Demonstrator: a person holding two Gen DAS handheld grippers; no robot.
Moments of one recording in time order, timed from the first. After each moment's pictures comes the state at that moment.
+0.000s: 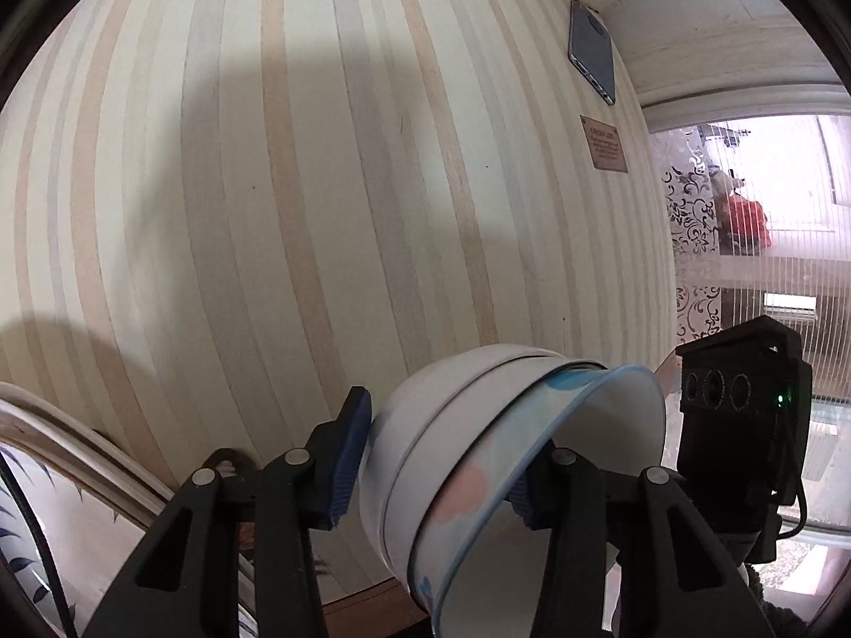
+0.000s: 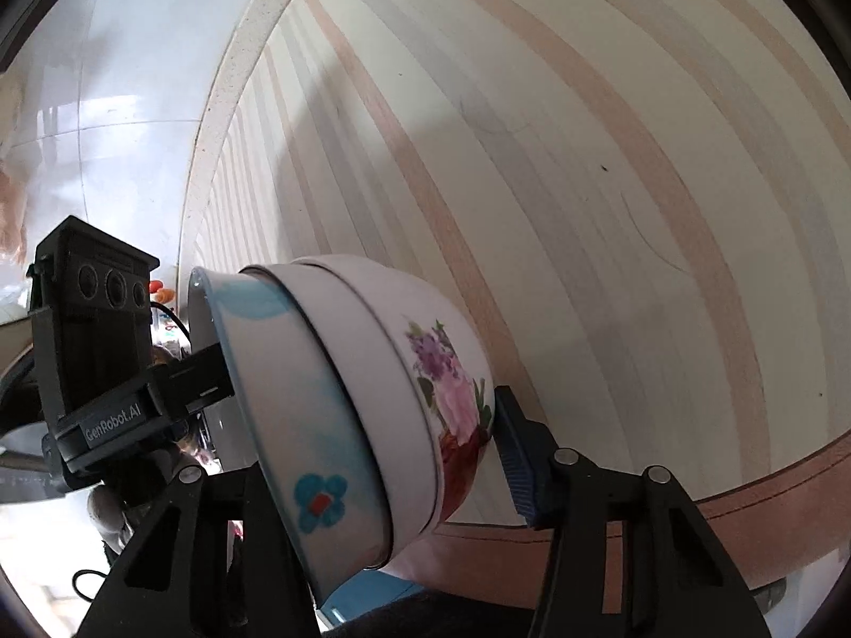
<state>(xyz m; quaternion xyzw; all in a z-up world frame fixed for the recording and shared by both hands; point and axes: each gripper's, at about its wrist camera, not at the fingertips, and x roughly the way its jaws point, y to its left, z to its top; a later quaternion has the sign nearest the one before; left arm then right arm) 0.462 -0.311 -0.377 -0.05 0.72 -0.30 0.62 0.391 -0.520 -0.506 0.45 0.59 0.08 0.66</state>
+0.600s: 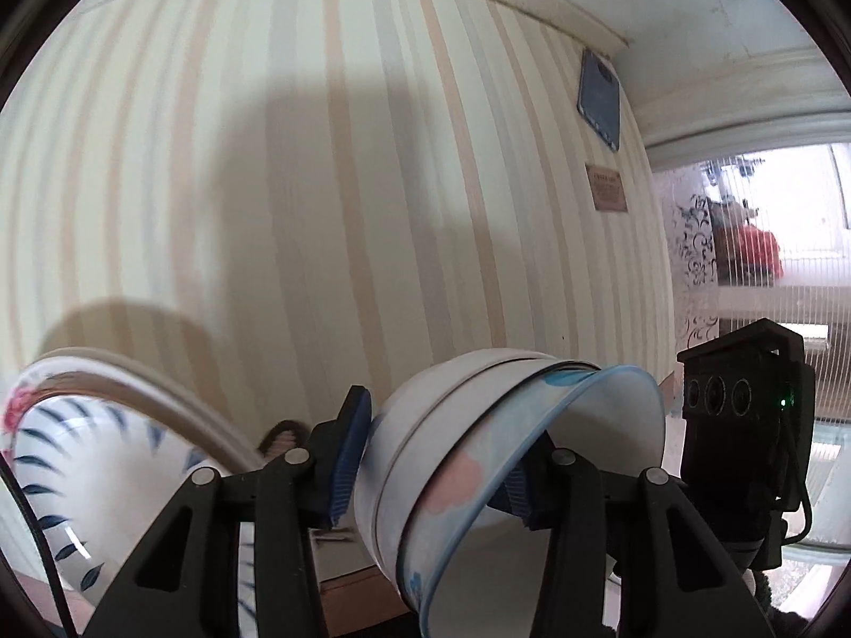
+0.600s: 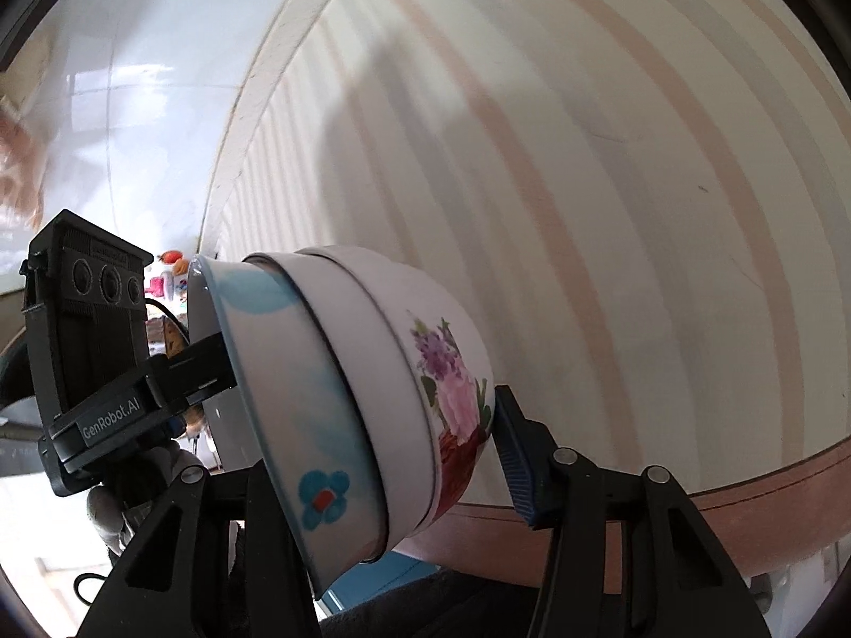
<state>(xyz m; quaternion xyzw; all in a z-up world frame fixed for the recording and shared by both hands) 0.467 -0.279 -0.344 -0.07 0.70 -0.27 0.66 0.426 -0.482 -0.478 0.44 0.60 0.13 0.65</state>
